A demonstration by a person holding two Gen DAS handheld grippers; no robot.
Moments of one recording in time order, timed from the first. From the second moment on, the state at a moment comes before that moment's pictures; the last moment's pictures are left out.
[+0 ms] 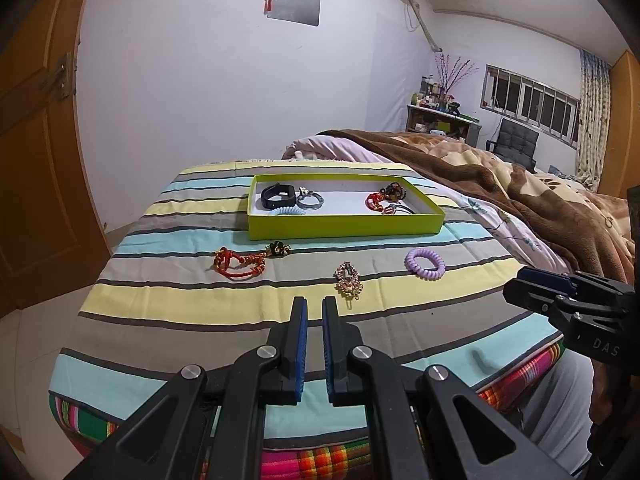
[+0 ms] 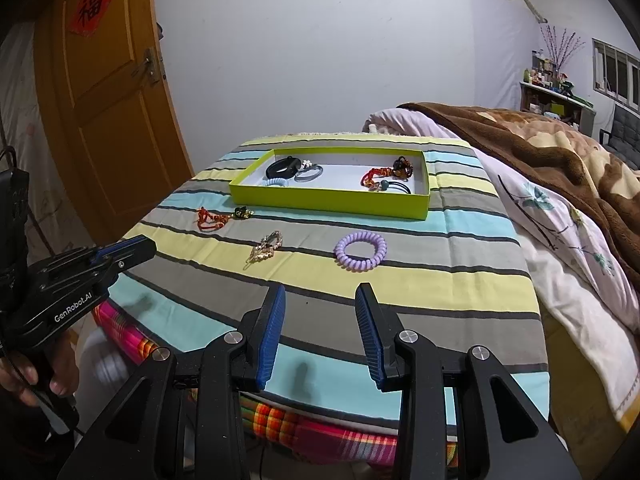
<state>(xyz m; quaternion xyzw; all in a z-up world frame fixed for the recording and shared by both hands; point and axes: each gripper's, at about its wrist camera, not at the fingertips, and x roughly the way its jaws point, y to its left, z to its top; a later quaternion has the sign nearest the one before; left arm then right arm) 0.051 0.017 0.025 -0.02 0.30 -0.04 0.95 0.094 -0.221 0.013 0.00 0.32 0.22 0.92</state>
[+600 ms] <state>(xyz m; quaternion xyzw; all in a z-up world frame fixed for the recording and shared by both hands) 0.073 0.043 0.012 -0.04 0.31 -0.02 0.95 0.113 -0.205 0.005 0.00 0.34 0.23 0.91</state>
